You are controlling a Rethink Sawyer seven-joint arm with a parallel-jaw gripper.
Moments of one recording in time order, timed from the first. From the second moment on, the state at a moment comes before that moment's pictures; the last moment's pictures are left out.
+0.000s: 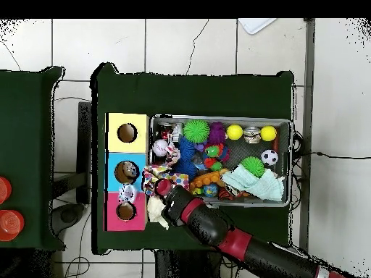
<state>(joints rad) -1.17 -0.11 0.88 2.35 -0.08 -0.27 1.67</state>
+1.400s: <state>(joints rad) -0.95 -0.43 0.74 2.37 -0.09 -0.25 1.74</state>
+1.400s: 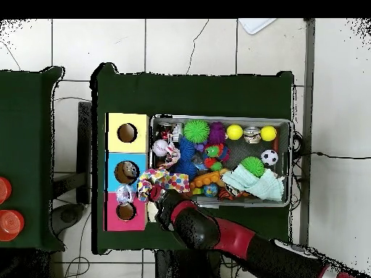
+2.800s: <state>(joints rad) -0.56 -0.74 0.31 1.96 -0.52 -0.05 1.74</state>
